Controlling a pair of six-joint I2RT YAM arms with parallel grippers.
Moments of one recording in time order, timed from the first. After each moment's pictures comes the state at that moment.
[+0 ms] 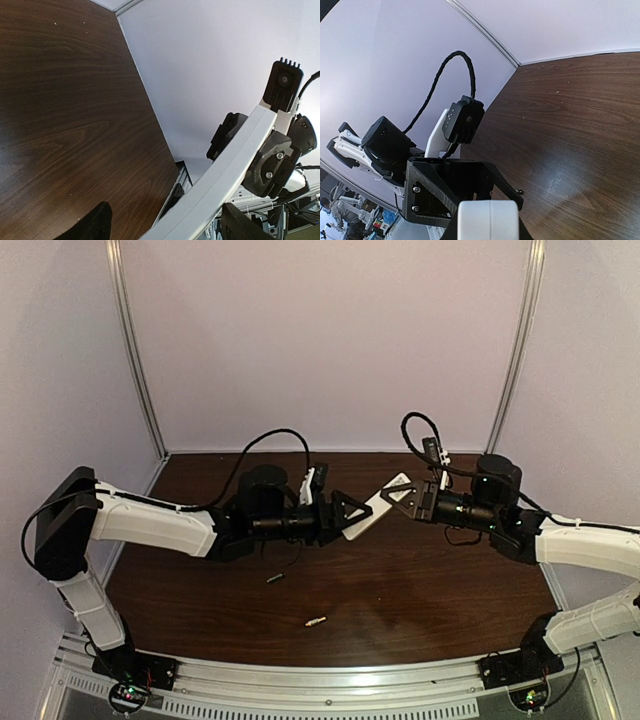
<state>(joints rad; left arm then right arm) -0.98 1.73 1.01 0.53 0.31 -1.05 0.67 1.16 0.66 0.38 -0.42 0.73</state>
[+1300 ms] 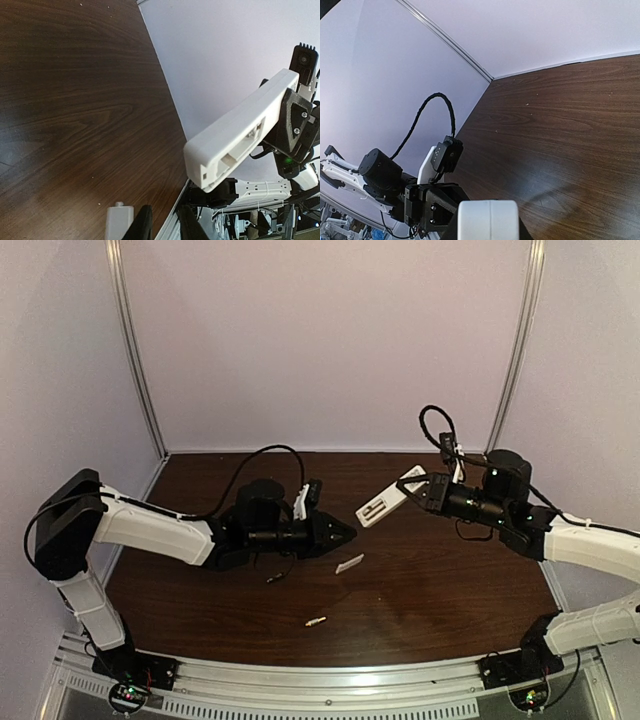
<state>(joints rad) -0.97 1.73 0.92 0.54 0.31 -1.05 0.59 1.11 0.67 0.30 -0.36 0.72</state>
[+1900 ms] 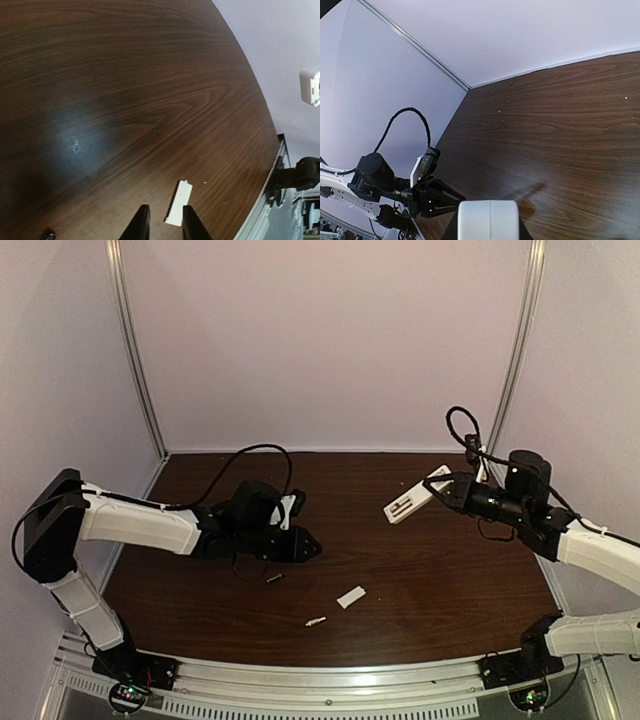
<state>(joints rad) -0.91 1.68 0.92 0.14 0.20 -0.71 0.42 1.01 0.64 0.17 -0.39 0.68</state>
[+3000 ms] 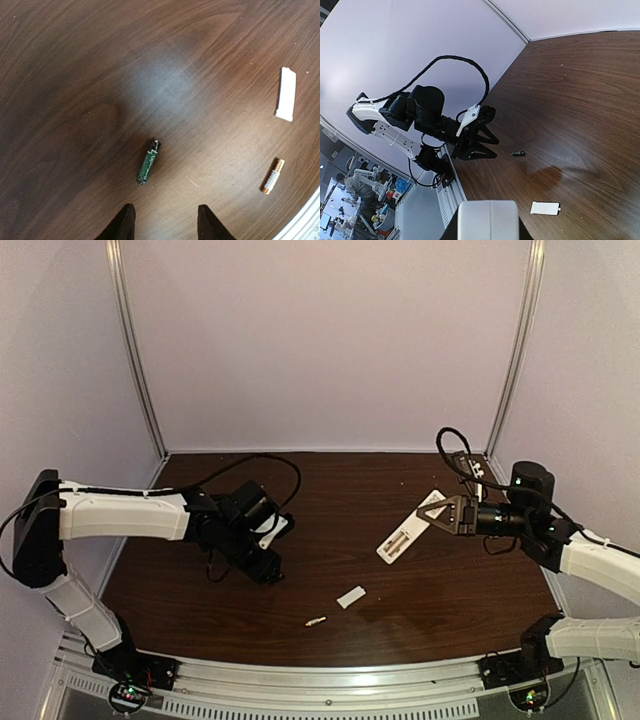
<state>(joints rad) -0.91 1.58 1.03 -0.58 -0.03 -0.21 0.42 0.95 0.56 0.18 -0.81 0.65</state>
